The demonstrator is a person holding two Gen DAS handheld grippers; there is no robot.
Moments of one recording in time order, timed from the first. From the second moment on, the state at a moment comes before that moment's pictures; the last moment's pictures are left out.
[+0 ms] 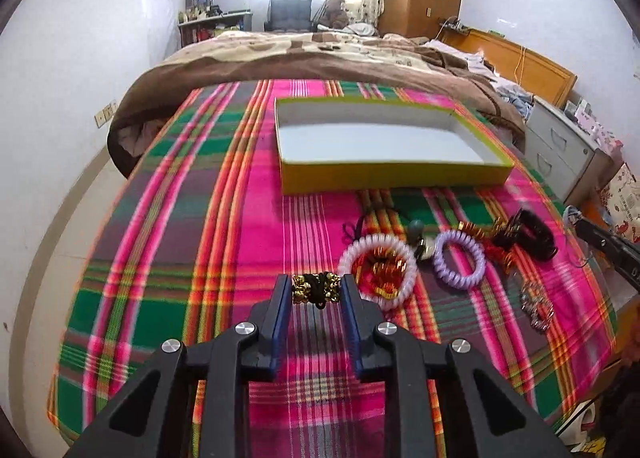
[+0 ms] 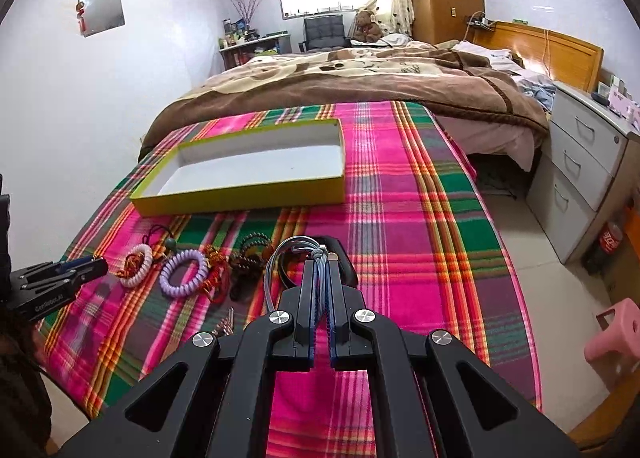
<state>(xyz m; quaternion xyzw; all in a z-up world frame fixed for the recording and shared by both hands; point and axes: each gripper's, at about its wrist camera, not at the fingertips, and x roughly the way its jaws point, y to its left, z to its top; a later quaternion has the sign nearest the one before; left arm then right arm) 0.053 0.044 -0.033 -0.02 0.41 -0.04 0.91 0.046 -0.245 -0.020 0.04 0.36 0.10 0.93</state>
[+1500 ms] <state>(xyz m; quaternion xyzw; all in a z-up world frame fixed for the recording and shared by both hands) 0.251 0.041 -0.044 -0.05 0.43 -0.05 0.90 0.253 -0.200 -0.041 -0.01 0.42 0.10 0.90</state>
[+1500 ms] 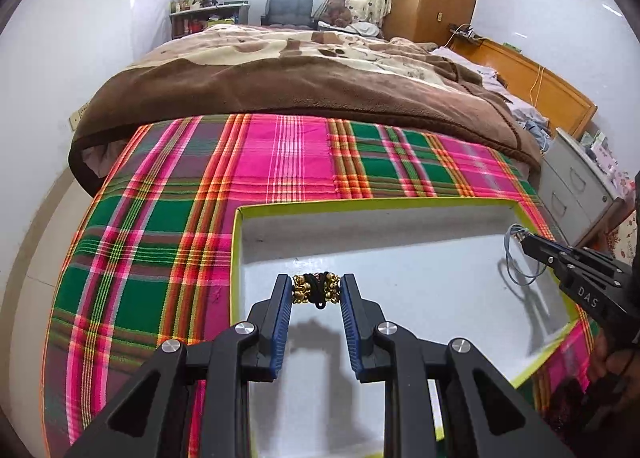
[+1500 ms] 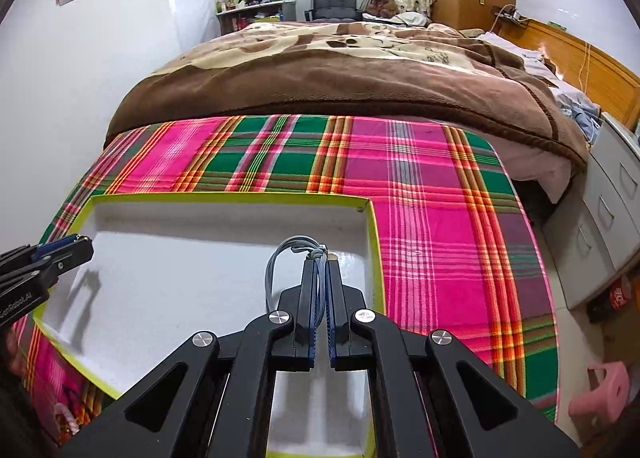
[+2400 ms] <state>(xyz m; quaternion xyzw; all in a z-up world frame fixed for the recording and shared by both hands) 0.251 0.036 -0.049 -0.06 0.44 -0.06 0.90 0.255 -0.198 -0.044 -0.02 0.42 0.09 0.90</state>
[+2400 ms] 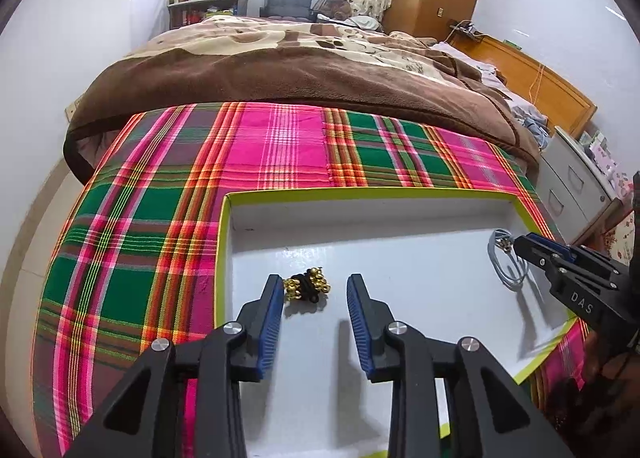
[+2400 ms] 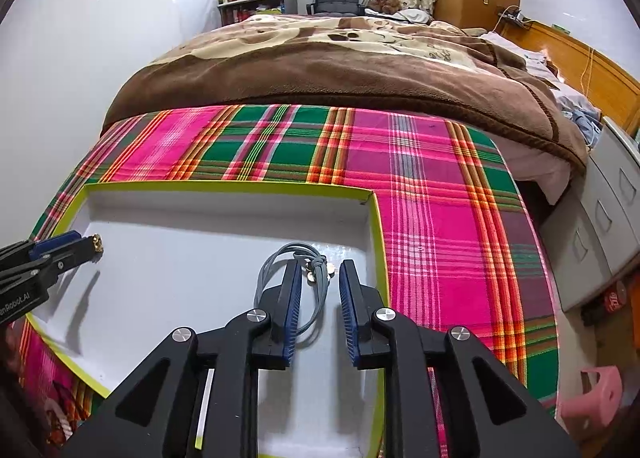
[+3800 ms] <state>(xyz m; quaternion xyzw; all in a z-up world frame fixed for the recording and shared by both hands) 0.036 0.055 -0.027 -0.08 0.39 -0.08 0.92 0.054 -0.215 -0.022 0.02 0.36 0.16 0.92</state>
